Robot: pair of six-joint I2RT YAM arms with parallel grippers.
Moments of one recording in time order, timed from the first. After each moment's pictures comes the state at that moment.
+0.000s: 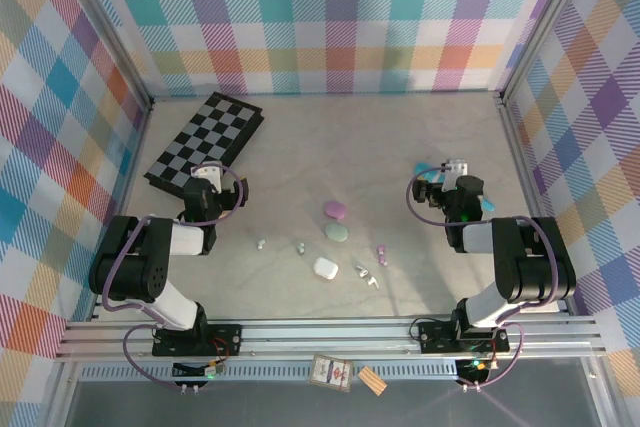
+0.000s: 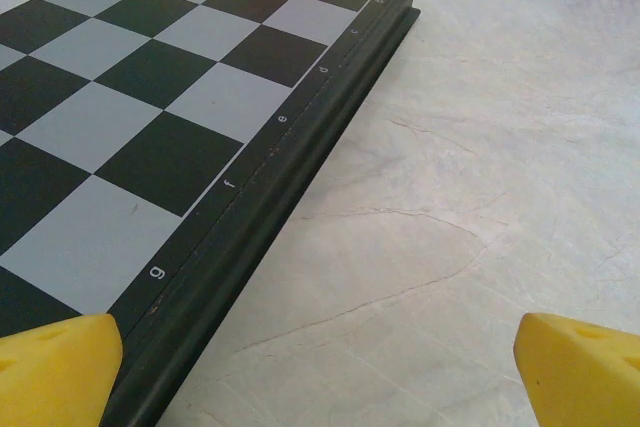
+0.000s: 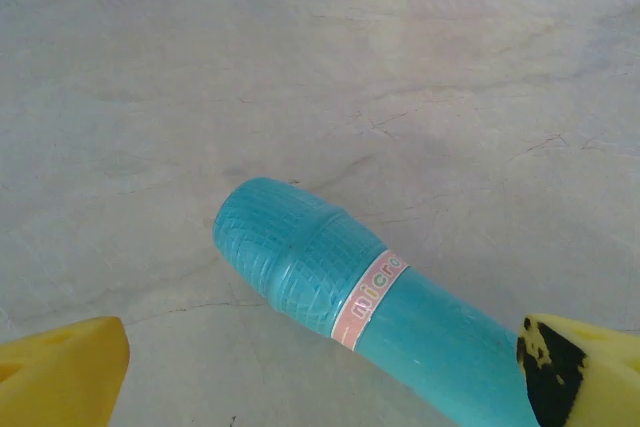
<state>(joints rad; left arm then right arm) -0.06 1.58 0.42 0.75 -0.05 -0.08 0.02 1.54 0.40 0.73 -0.08 0.04</state>
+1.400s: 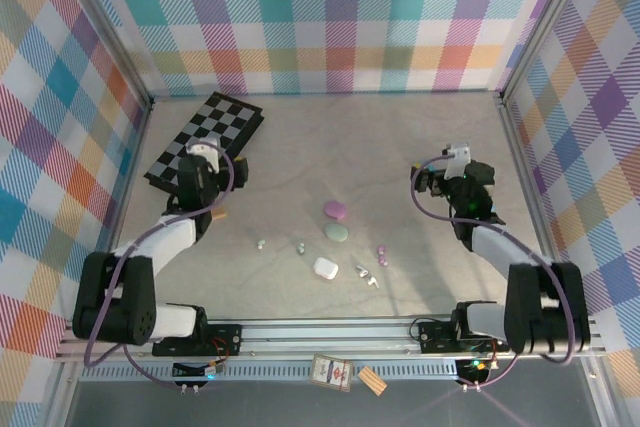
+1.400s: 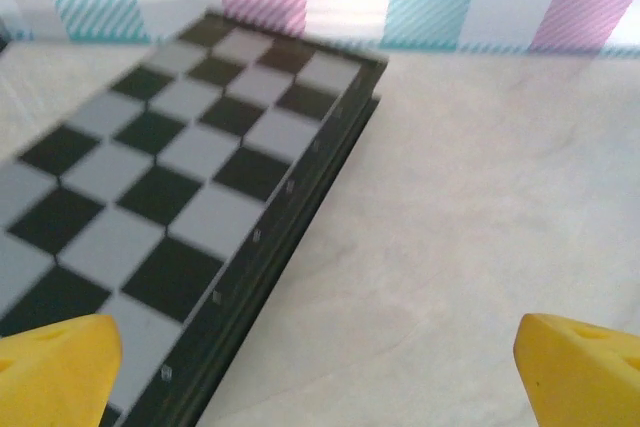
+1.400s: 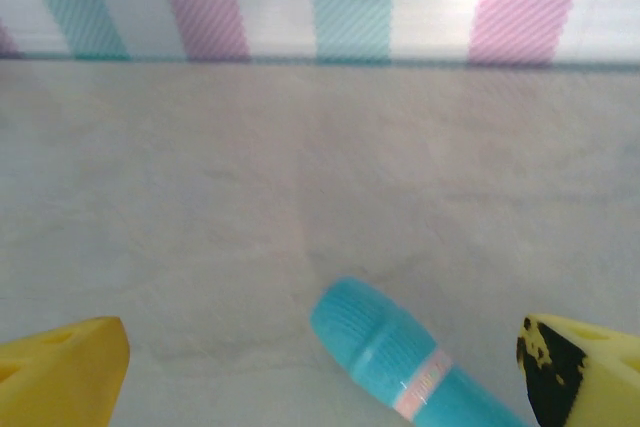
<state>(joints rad) -0.11 1.31 0.66 0.27 -0.06 -0.08 0.06 1.23 0.51 0.39 -0.19 -0.01</state>
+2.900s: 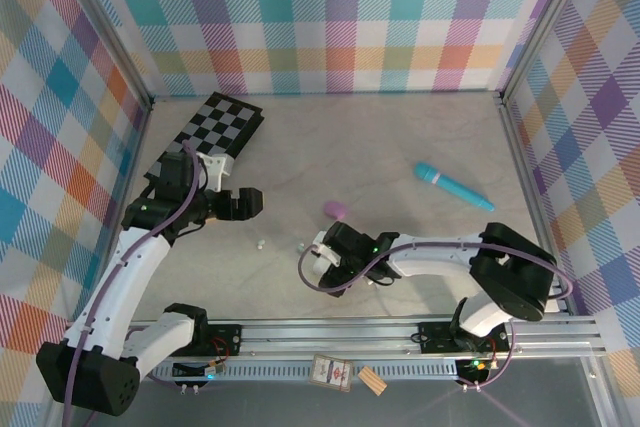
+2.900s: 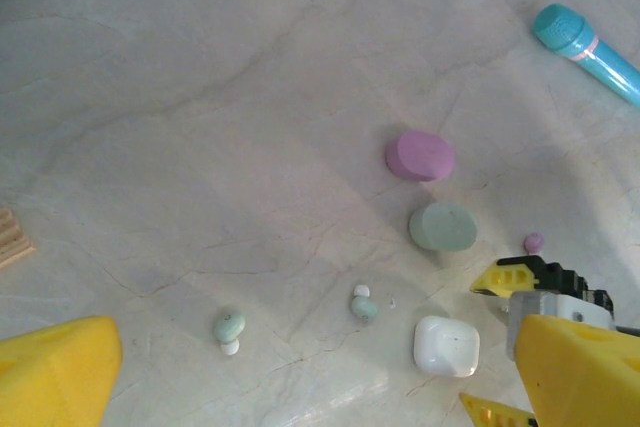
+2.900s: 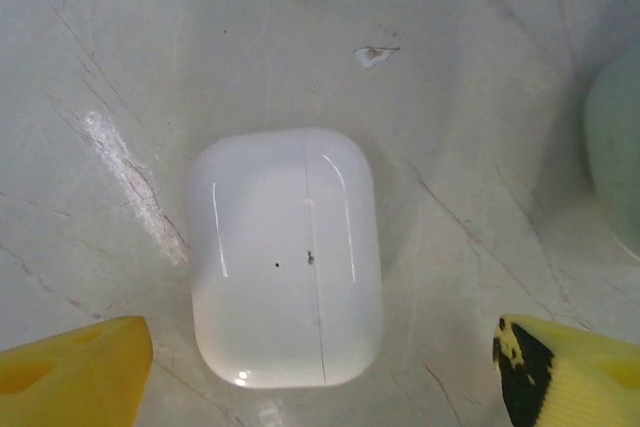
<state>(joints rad) -0.20 0.99 0.96 -0.81 0.35 -0.20 1.08 1.54 0.74 -0.28 0.01 0.02</state>
